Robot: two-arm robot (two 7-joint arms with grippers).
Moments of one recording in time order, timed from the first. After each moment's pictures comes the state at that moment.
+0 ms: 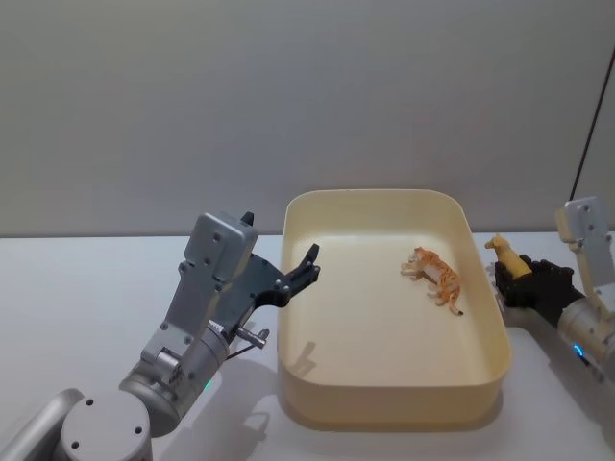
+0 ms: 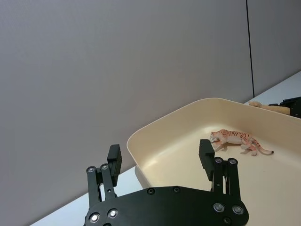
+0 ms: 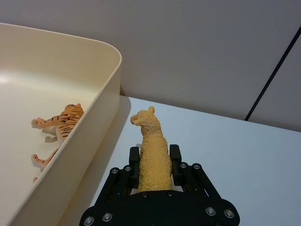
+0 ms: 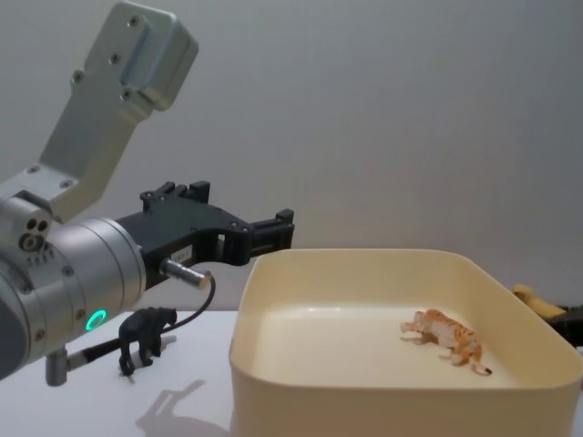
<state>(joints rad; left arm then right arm) -0.24 0.38 0.45 -1.63 -0.20 0.01 -0.01 0.46 0.23 -0.22 -1.06 0.15 0.14 0.18</state>
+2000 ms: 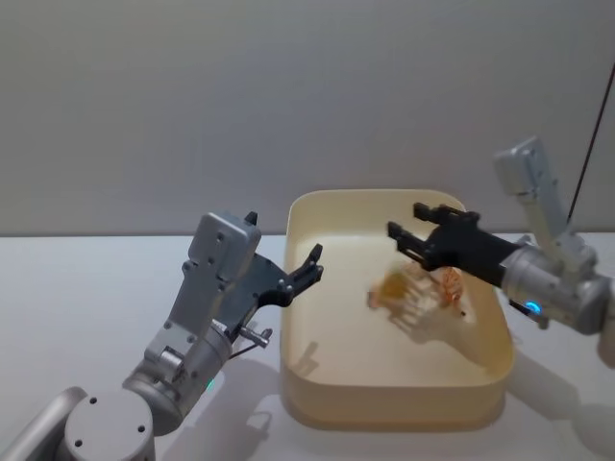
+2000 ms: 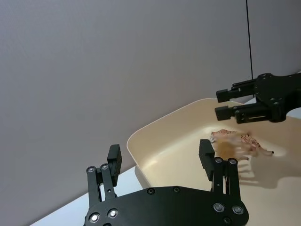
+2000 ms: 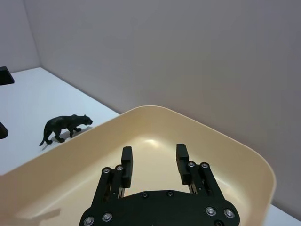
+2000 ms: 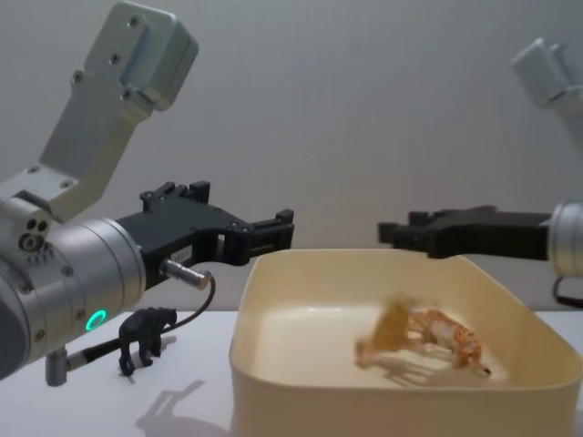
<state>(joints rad) -0.24 0.38 0.45 -1.63 -0.20 0.01 -0.01 0.53 0.20 -0.26 -1.17 0.19 0.10 0.60</state>
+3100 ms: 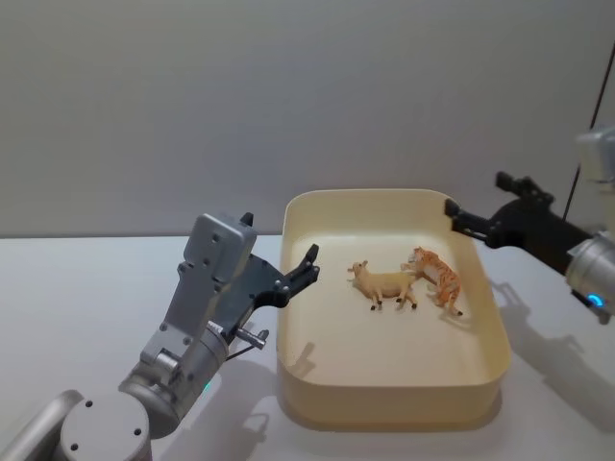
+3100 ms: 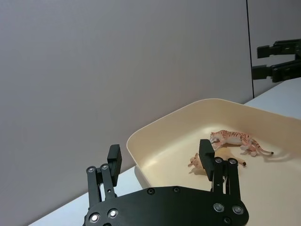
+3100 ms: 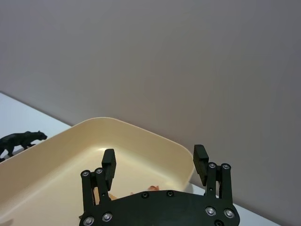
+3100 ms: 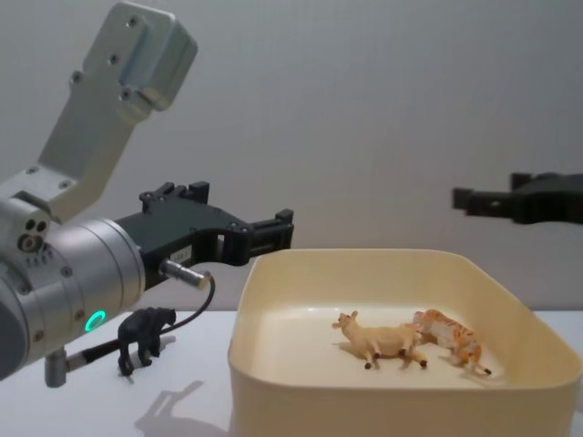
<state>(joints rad) -0.23 0.38 0.45 -1.63 -0.20 0.01 -0.01 0.43 0.29 -0.18 -1.32 0.25 0.08 0.47</state>
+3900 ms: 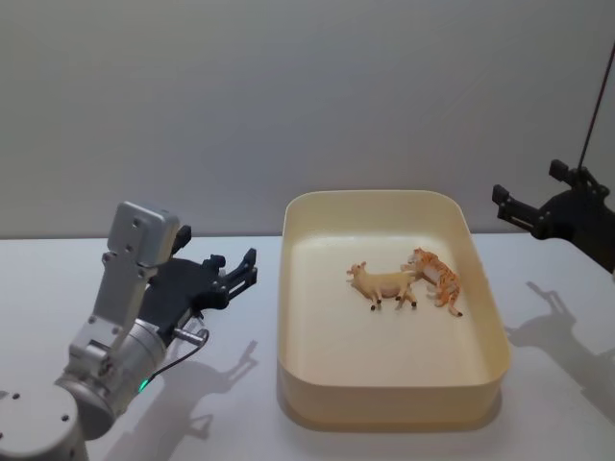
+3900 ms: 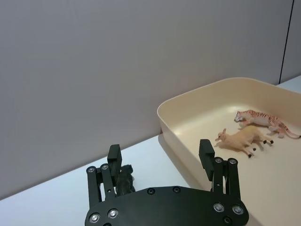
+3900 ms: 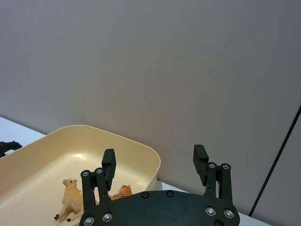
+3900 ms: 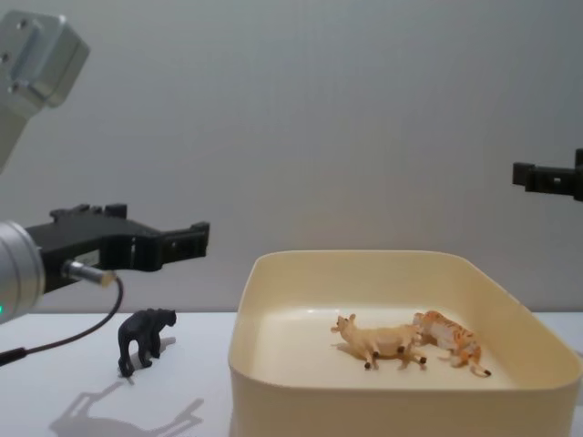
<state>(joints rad) -0.19 0.48 0.37 -1.68 -0.37 0.11 0.00 0.35 0.35 -0.13 -1.43 0.29 0.09 0.40</state>
